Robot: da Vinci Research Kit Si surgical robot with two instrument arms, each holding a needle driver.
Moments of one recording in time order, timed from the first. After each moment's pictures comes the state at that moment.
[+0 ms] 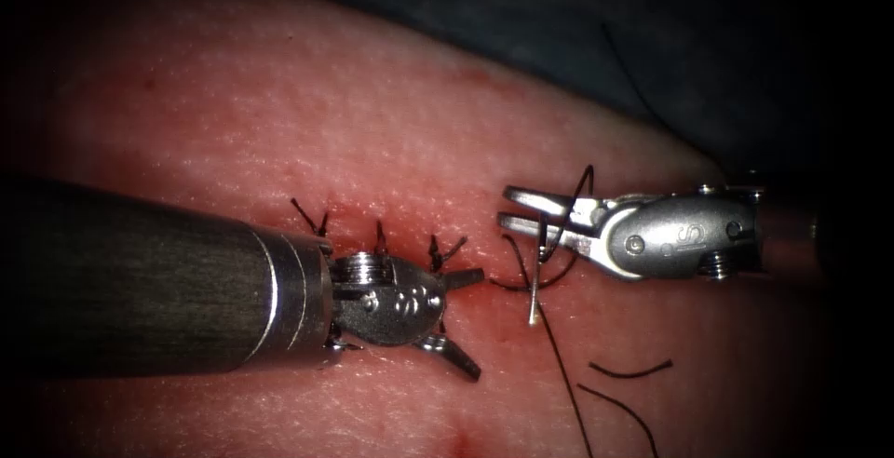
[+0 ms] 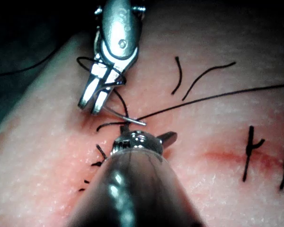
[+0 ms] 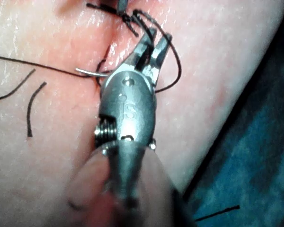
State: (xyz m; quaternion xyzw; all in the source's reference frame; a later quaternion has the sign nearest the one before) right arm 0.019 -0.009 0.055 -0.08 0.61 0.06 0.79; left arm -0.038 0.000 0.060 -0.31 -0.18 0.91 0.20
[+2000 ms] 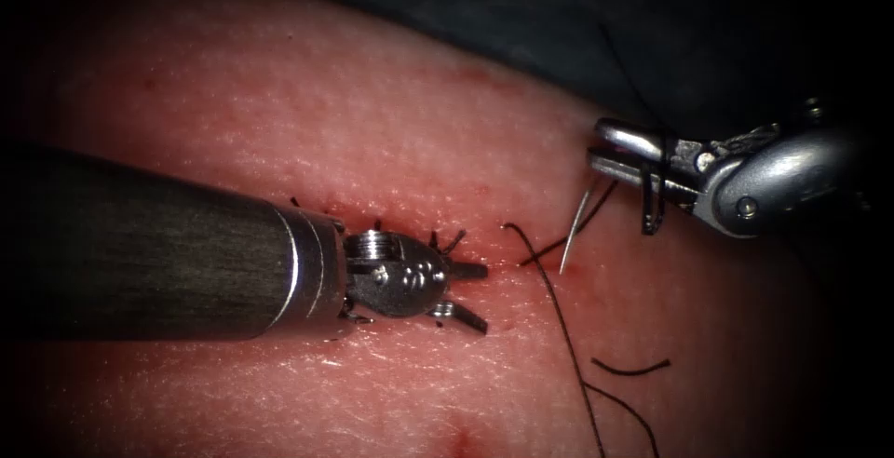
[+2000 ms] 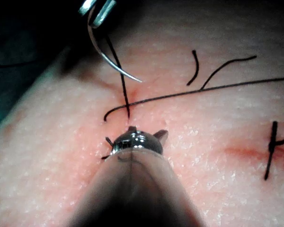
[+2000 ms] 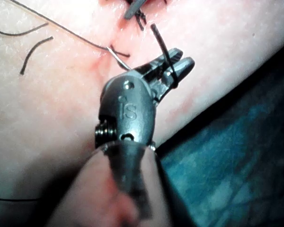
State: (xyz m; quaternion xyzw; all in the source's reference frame) right arm 0.014 -0.004 0.045 -0.20 0.62 -0.01 0.76; left arm -0.038 0.001 0.064 -0.33 -0.18 0.90 0.21
